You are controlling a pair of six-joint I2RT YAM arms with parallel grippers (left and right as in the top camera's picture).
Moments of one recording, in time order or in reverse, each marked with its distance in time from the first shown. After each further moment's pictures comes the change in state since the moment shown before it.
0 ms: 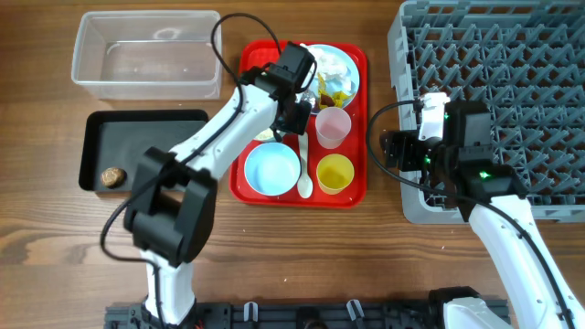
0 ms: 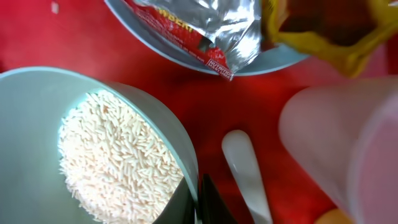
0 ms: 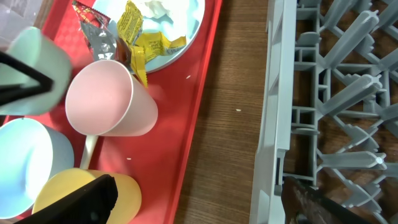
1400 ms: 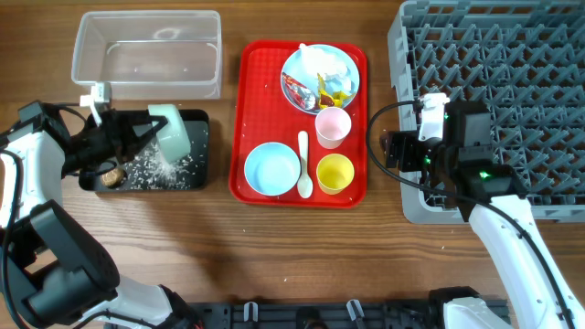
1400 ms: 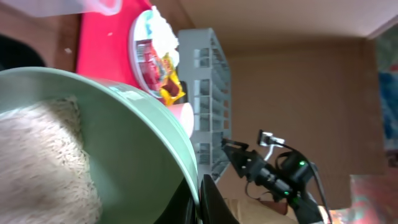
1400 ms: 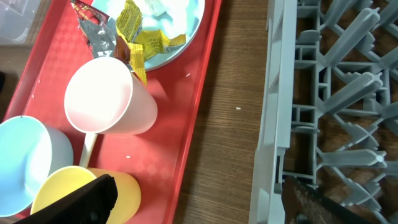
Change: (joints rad) left arm 1.036 -0.286 -0.399 -0.233 1.335 0.378; right arm 0.000 0.000 0.000 -0.006 0.000 -0.004
